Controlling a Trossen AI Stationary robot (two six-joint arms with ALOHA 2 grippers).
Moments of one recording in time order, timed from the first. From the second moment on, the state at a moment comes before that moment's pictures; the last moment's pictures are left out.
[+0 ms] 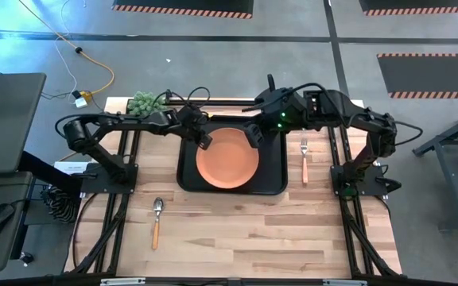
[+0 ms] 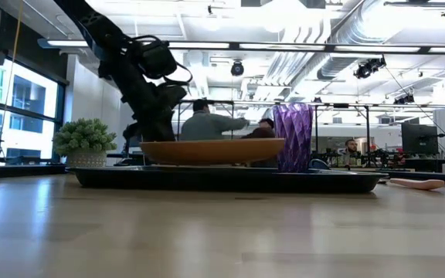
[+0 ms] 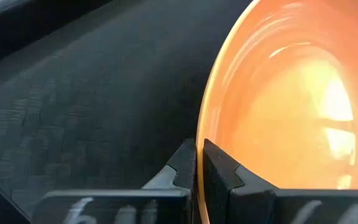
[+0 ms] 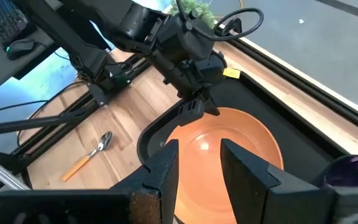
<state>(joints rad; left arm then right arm) 0.51 1.56 0.84 -0.22 0.15 -0.42 -0.02 1.68 2.15 -1.18 0.28 0.62</state>
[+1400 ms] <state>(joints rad) 0.53 1.69 0.89 -0.19 0.14 -0.50 -0.11 1.68 2.15 -1.19 0.19 0.58</state>
